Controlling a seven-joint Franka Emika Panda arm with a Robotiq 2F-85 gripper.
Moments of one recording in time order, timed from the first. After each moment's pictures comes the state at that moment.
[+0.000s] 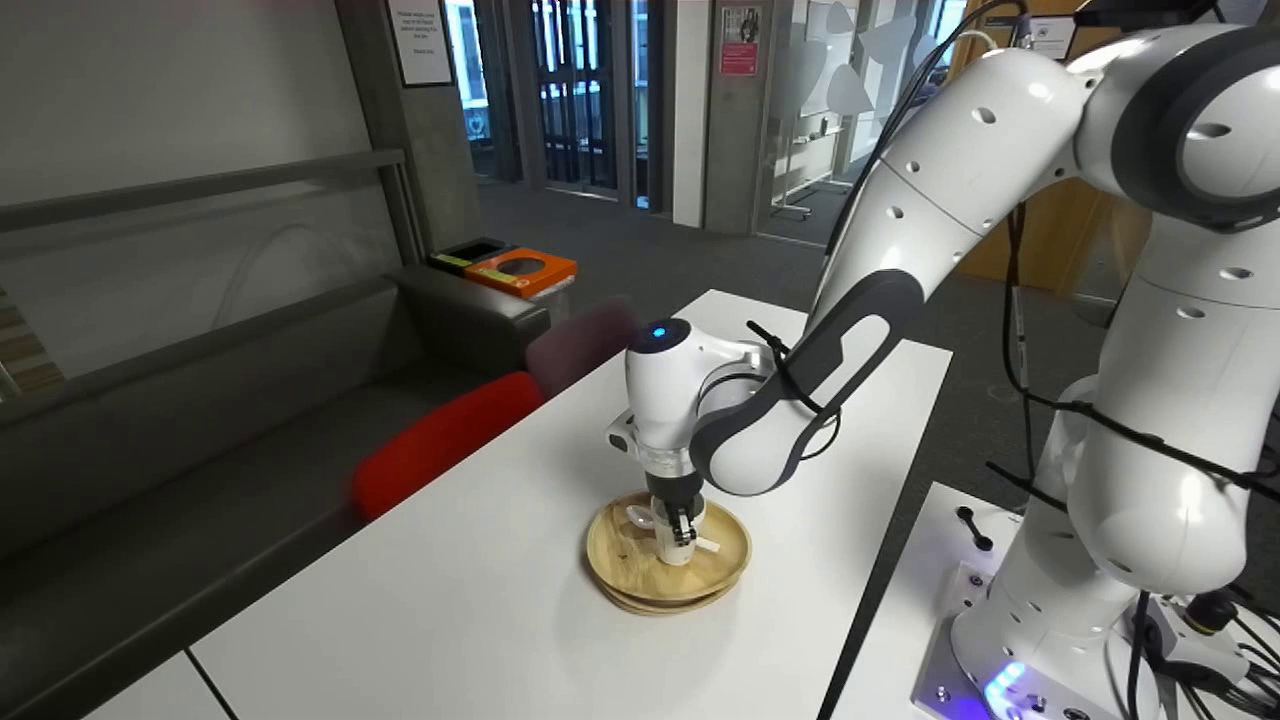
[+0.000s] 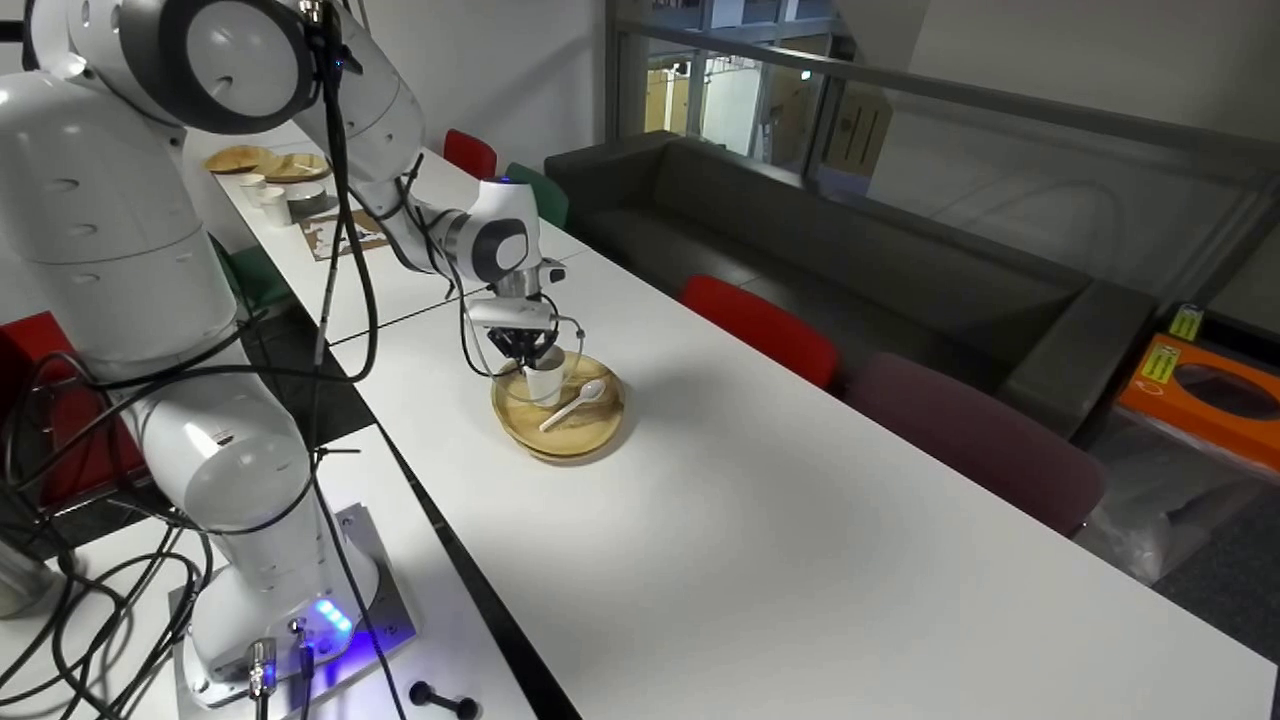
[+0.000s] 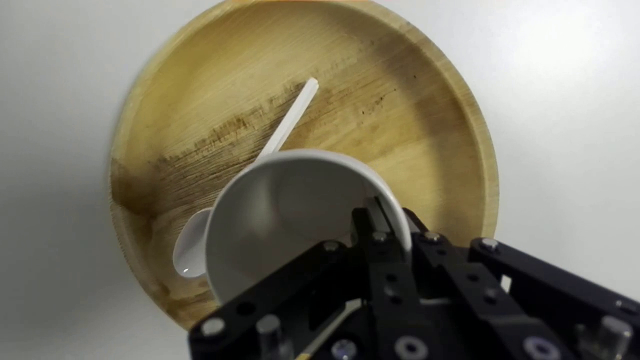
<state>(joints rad) 0.19 0.06 0.20 -2.52 -0.16 2.52 -0.30</state>
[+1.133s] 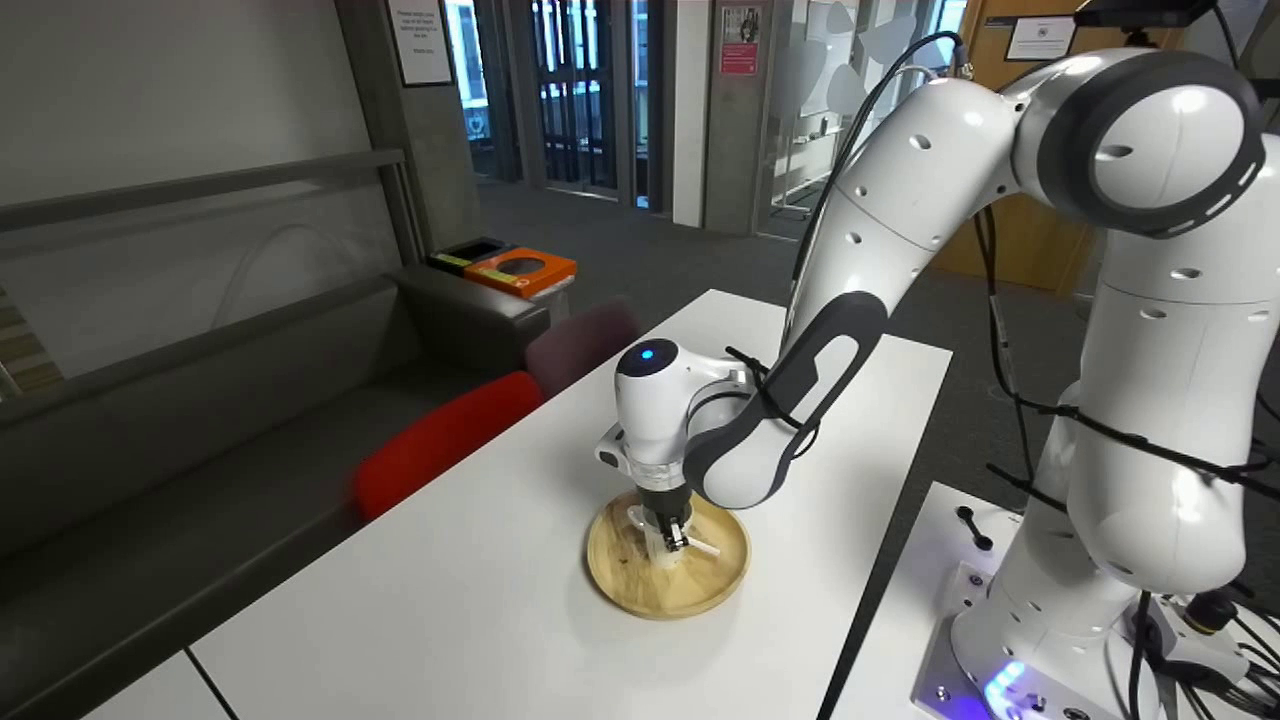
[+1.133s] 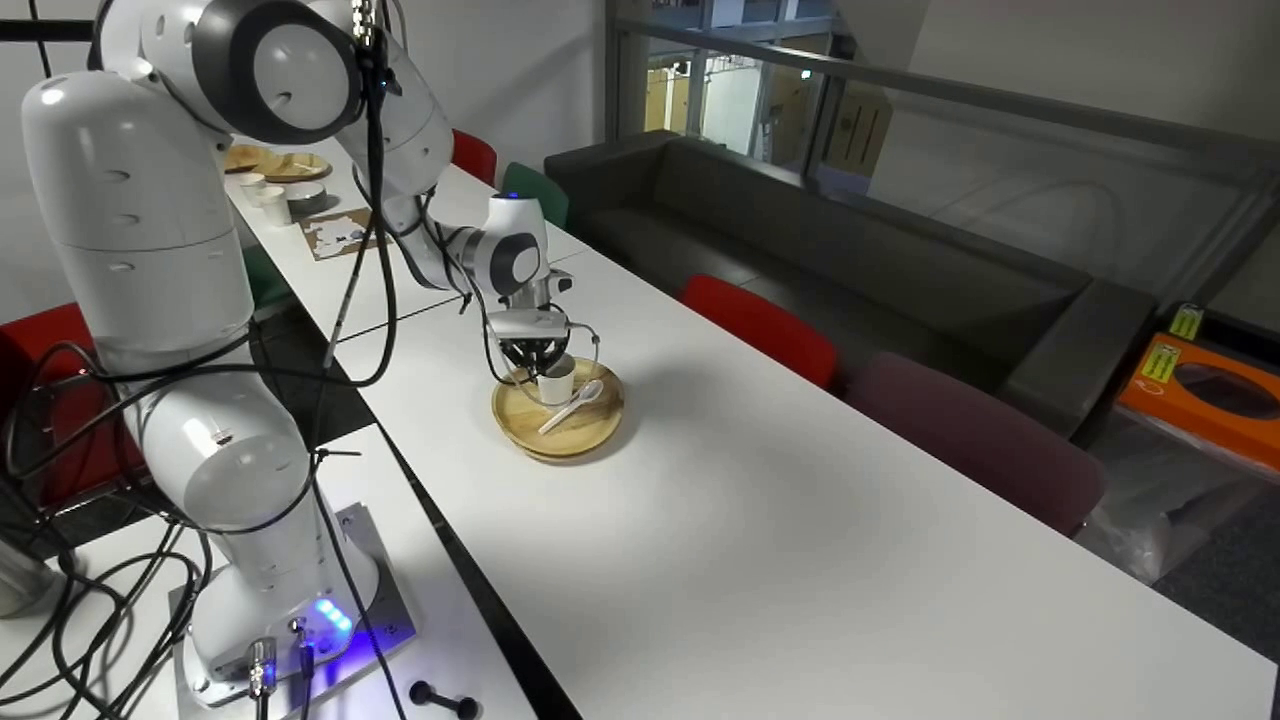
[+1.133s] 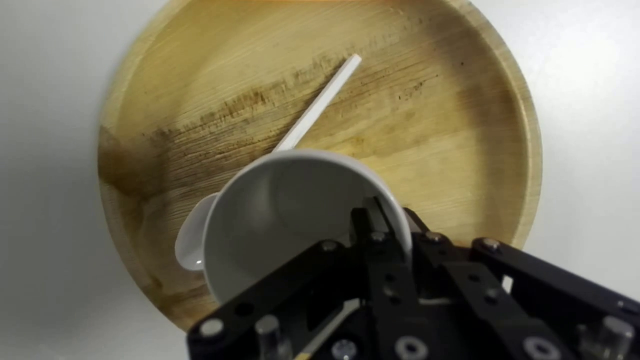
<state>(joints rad) 0.19 0.18 0.19 -2.47 -0.26 2.58 -0.32</state>
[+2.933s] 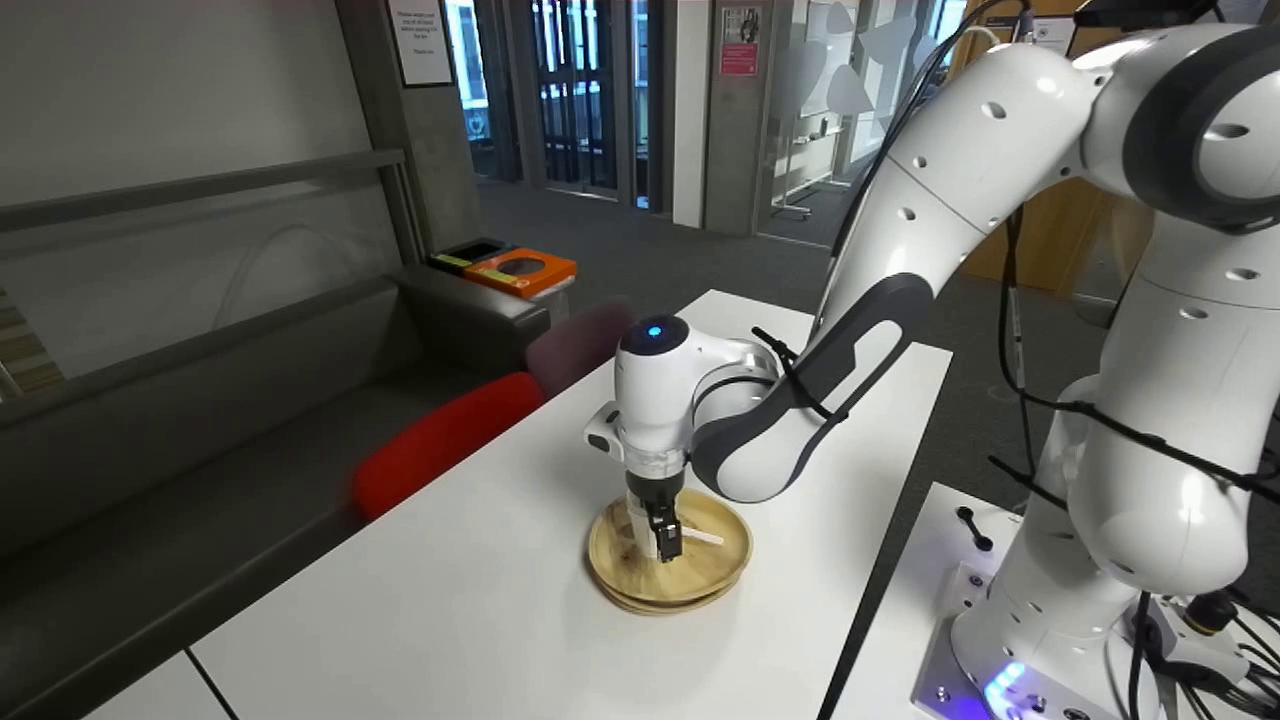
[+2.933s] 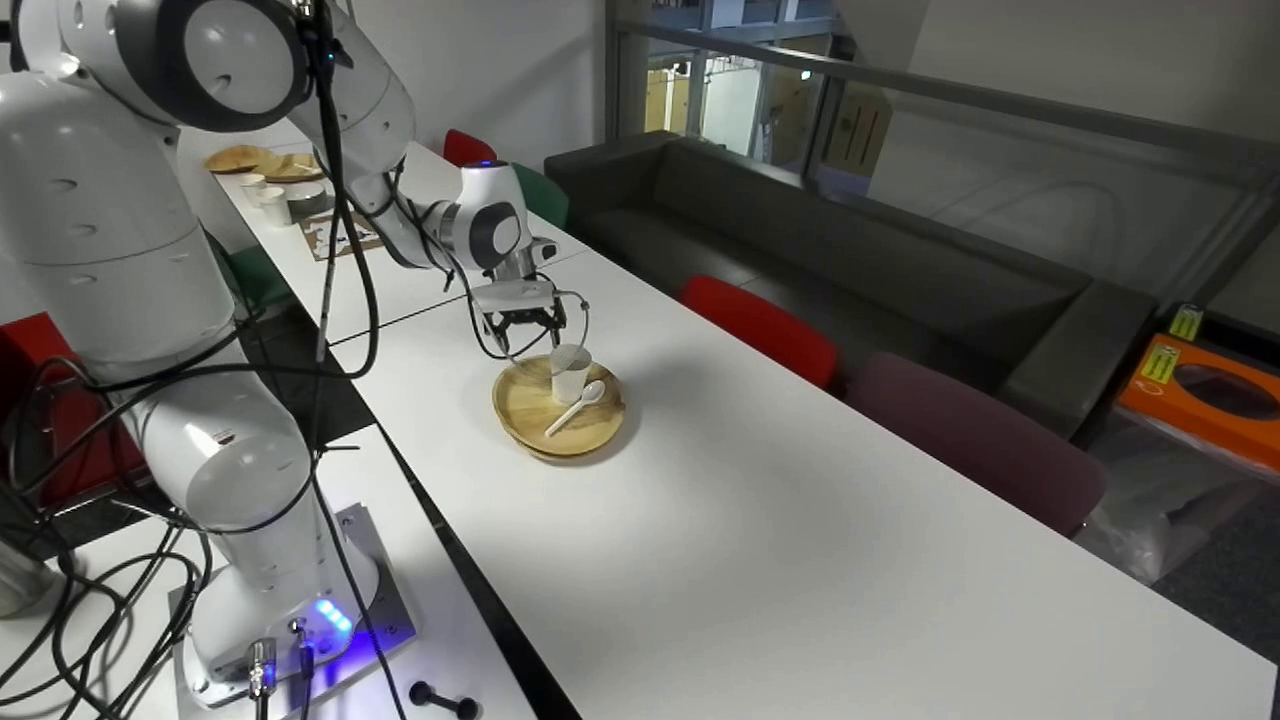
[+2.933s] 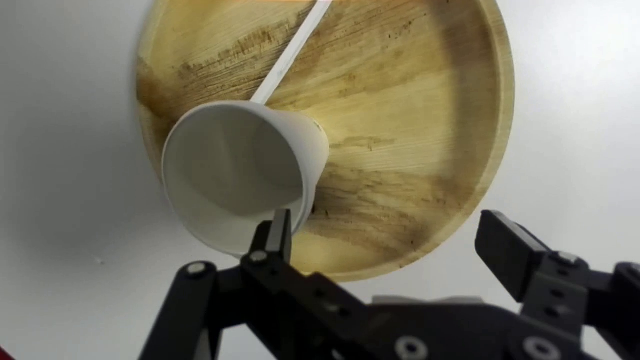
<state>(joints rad) 0.20 0.05 0.23 -2.49 -0.26 2.58 -0.31</state>
